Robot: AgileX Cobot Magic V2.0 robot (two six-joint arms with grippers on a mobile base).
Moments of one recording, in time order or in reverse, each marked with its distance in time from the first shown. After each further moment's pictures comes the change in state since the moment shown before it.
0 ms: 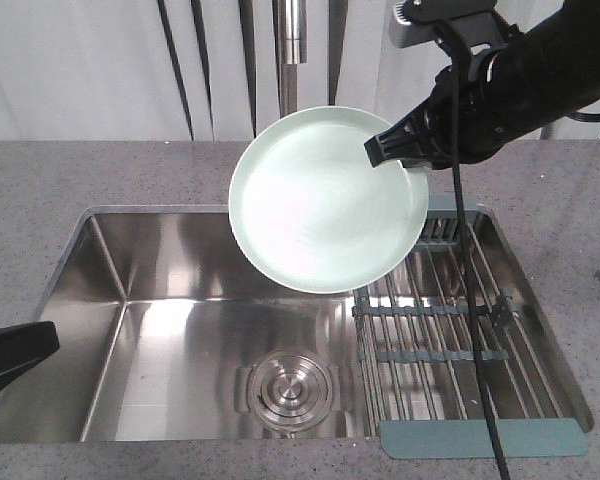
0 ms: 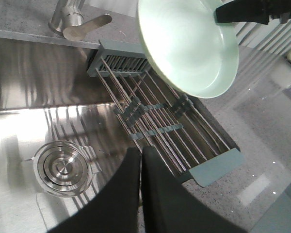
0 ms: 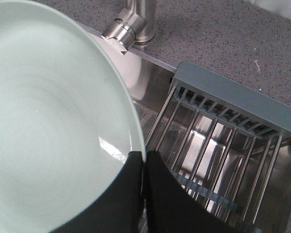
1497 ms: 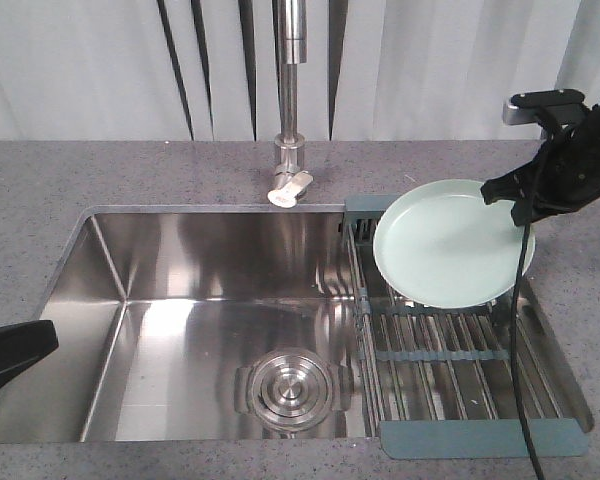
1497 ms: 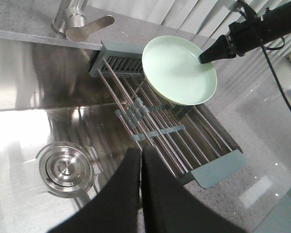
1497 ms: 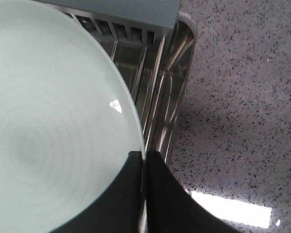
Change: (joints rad) left arm 0.000 0.000 0.000 0.000 0.008 0.000; right arm -0.413 0.296 -0.003 0.056 0.033 -0.169
